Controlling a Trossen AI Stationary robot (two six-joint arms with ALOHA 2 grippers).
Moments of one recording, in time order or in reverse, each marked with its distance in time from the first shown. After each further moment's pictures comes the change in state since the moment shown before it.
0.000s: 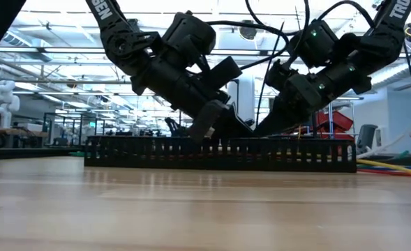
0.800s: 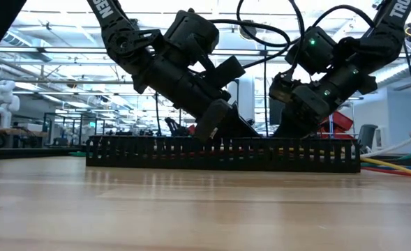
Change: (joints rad) left arm -0.007 0.002 0.017 -0.012 -0.050 -0.029; right arm 0.000 0.001 0.002 -0.160 0.017 0.074
